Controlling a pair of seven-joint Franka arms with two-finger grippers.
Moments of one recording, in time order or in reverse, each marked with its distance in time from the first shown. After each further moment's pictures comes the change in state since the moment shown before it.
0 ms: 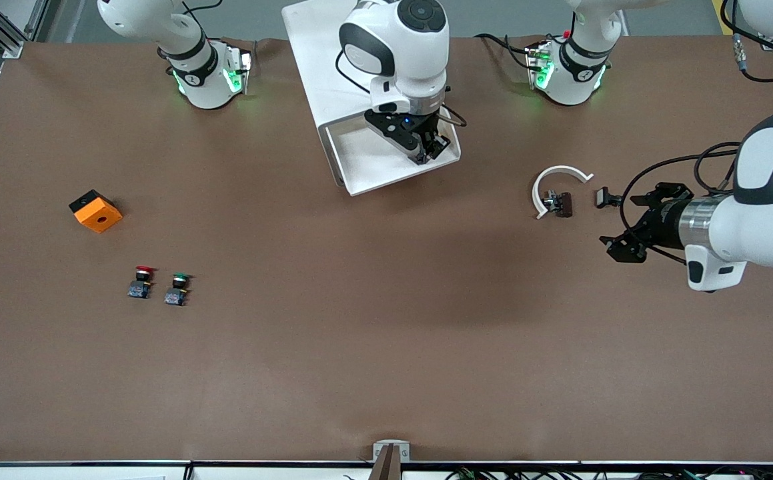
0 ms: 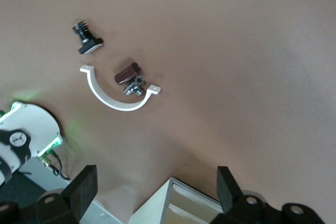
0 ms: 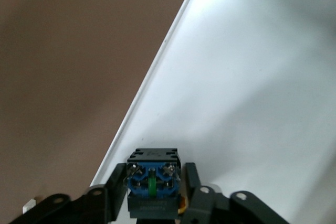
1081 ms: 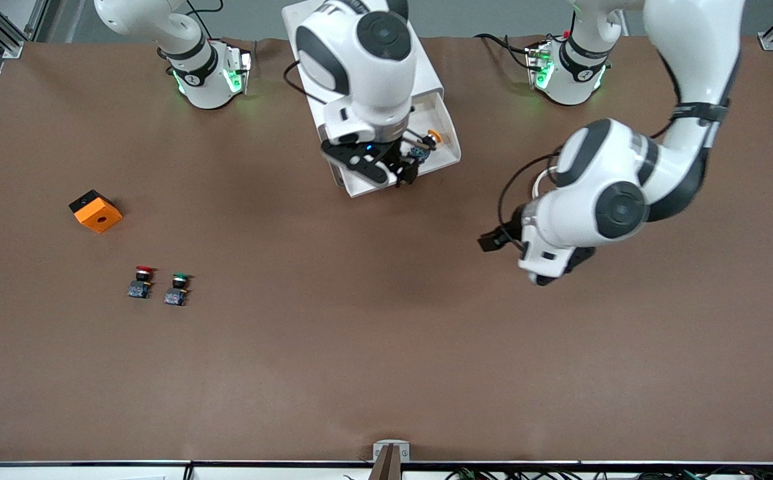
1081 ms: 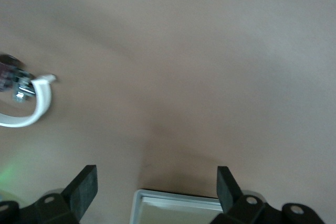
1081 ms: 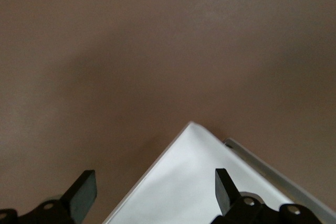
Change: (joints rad) left arm -0.173 0.006 -0.197 -0.260 0.038 0.451 0.021; right arm -0.200 -0.008 -0.025 0.186 0.012 -0.309 -0.470
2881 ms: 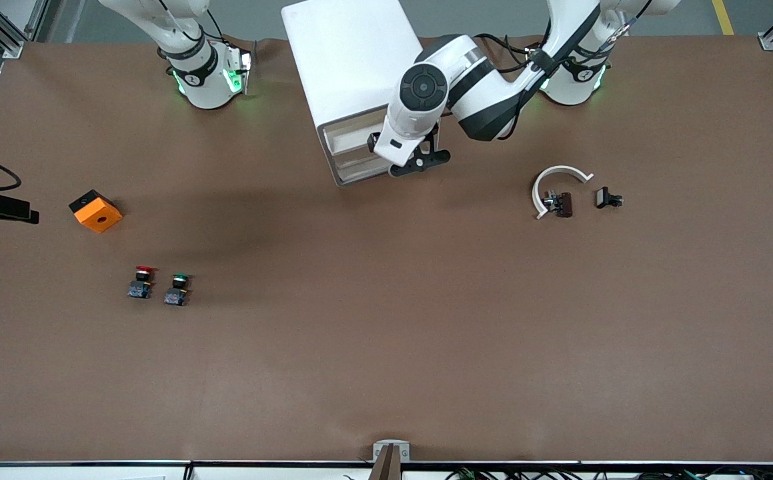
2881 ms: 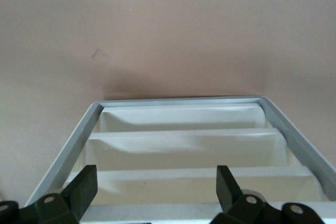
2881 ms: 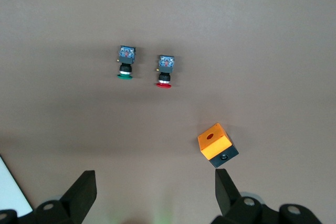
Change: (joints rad) left arm -0.194 -0.077 -0.239 -0.280 -0.014 0.206 -0.176; right arm -0.962 -0.160 -0.015 0.007 0.001 -0.298 -1.522
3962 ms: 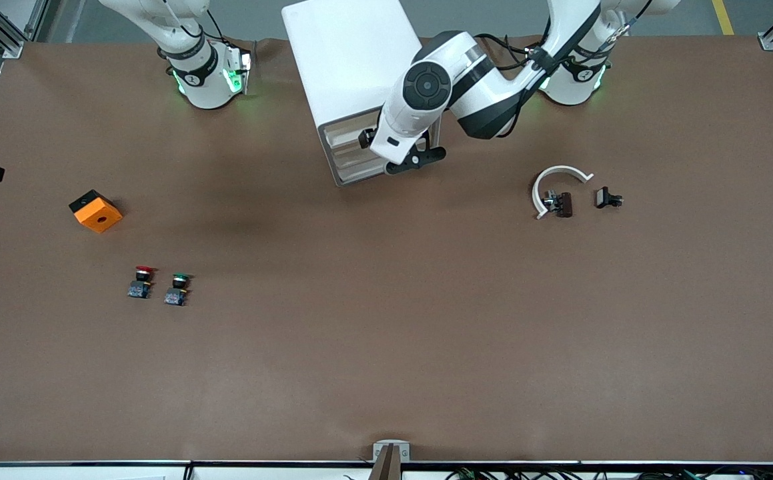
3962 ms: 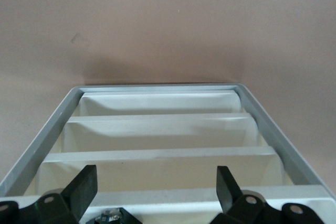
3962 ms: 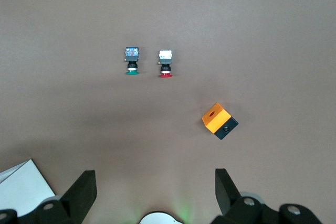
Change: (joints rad) left arm 0.007 0.005 -0.014 0.024 -0.063 0.020 -0.001; right arm -0.009 -0.153 0.031 0.046 0.000 -0.126 0.161
